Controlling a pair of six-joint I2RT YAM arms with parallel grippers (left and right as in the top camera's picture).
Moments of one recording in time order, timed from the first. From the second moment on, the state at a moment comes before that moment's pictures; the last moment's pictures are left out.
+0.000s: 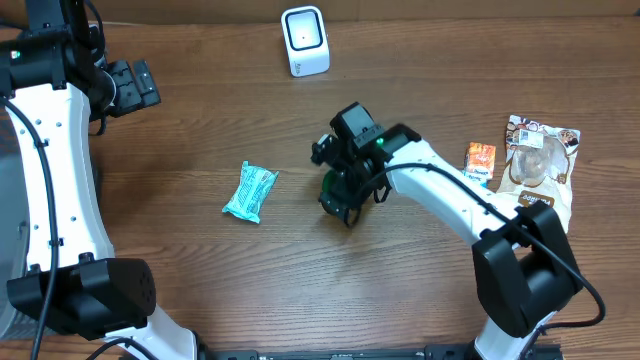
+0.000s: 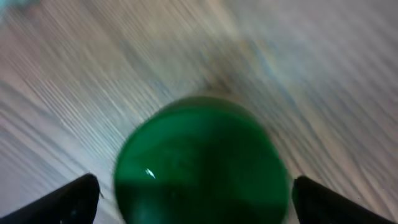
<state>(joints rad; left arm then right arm) 0.20 1.84 2.04 -1.37 -0.06 -0.20 0.57 1.88 1.38 -0.85 -0.18 -0.25</state>
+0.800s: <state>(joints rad) 0.20 1.84 2.04 -1.37 -0.06 -0.20 0.60 1.95 1.47 -0.86 -0.07 0.21</state>
